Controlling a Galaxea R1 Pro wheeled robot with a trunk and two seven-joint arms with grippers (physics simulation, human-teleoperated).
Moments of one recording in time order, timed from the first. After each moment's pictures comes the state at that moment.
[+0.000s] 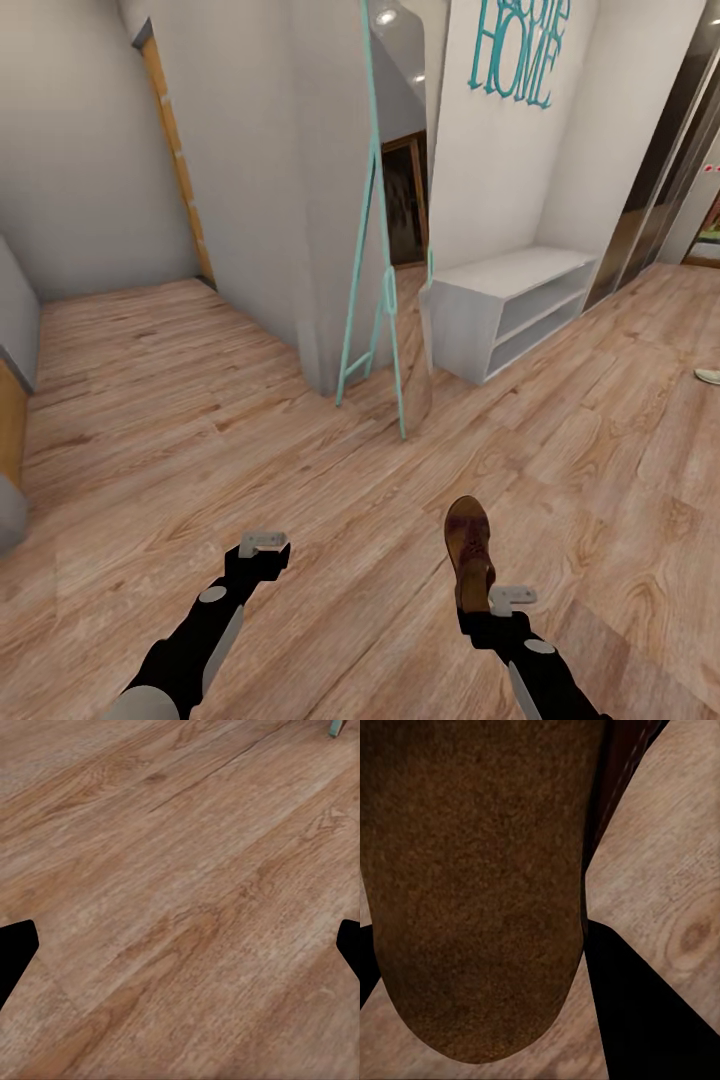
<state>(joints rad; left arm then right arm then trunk) -0.50 -0.04 -0.01 -0.66 0.00 0.03 -0.02 -0.28 -0.01 -0.01 -0.89 0.00 0.30 0.00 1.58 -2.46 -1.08</state>
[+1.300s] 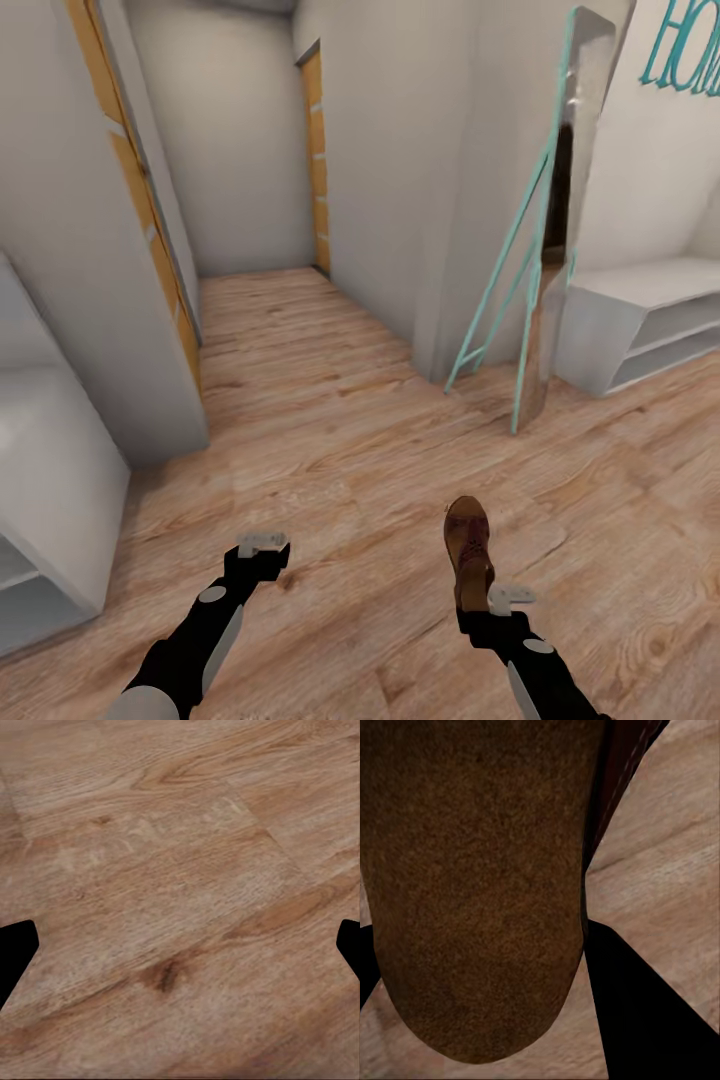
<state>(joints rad) -0.50 -0.04 -0.01 -0.66 0.00 0.03 -0.02 -0.28 -0.01 -0.01 -0.89 0.00 0.30 -0.01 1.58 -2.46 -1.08</state>
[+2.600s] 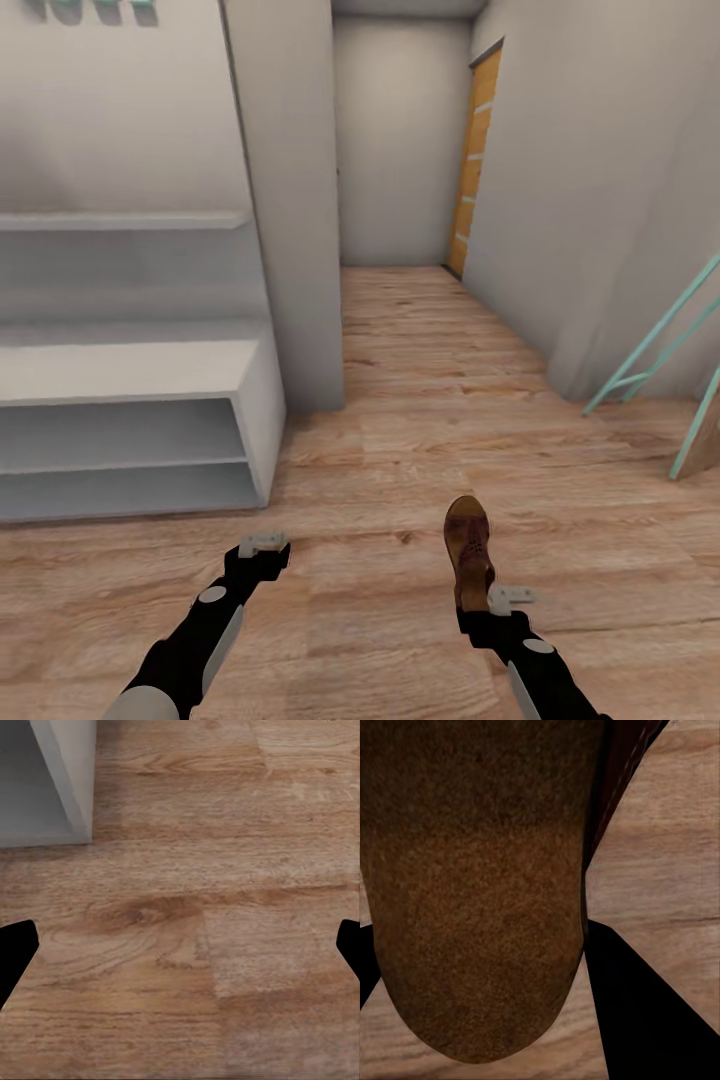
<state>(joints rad) -0.50 -0.04 -0.01 -0.66 0.00 0.03 -0.02 -0.28 -0.01 -0.01 -0.89 0.00 0.30 -0.01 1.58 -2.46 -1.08</state>
